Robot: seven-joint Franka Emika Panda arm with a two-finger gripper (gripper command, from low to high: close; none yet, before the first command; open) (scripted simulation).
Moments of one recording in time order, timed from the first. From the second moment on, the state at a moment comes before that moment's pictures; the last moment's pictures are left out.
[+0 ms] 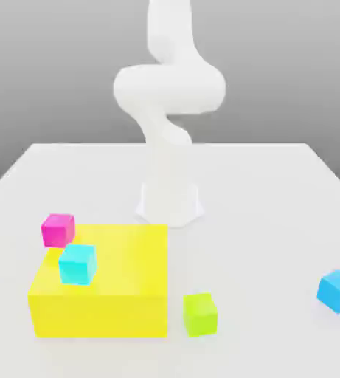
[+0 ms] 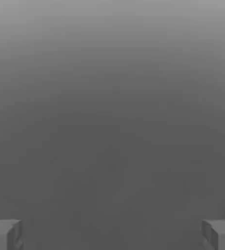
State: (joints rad) arm -0.03 -0.74 0.03 -2.33 0.02 2.34 0.89
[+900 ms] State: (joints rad) arm -0.25 -0.07 0.36 -2.69 -0.02 2.75 2.07
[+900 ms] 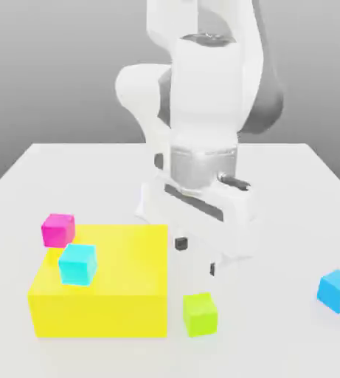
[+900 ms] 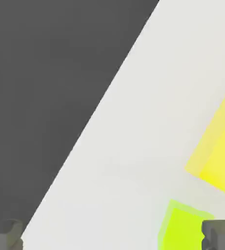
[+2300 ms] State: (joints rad) arm -0.48 -0.42 -0.01 -2.77 -0.12 2.34 2.57
